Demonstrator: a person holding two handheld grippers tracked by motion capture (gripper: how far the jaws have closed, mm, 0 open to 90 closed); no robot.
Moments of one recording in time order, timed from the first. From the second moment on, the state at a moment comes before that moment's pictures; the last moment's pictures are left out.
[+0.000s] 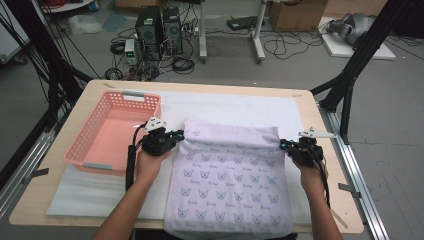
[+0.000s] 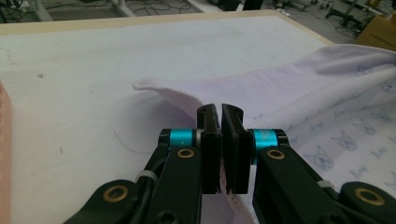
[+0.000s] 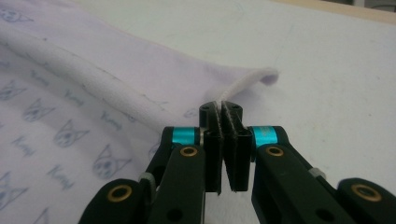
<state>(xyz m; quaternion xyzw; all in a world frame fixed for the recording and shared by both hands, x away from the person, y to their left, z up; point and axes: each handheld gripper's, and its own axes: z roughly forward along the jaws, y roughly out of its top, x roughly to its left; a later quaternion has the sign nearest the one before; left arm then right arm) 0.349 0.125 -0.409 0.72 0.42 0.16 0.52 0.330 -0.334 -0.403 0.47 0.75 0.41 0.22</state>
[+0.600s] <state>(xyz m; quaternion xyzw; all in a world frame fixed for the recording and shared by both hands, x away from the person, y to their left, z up) 0.283 0.125 -0.424 0.78 0.35 0.16 0.50 0.255 -0.338 -0.412 0.44 0.78 0.40 0.18</state>
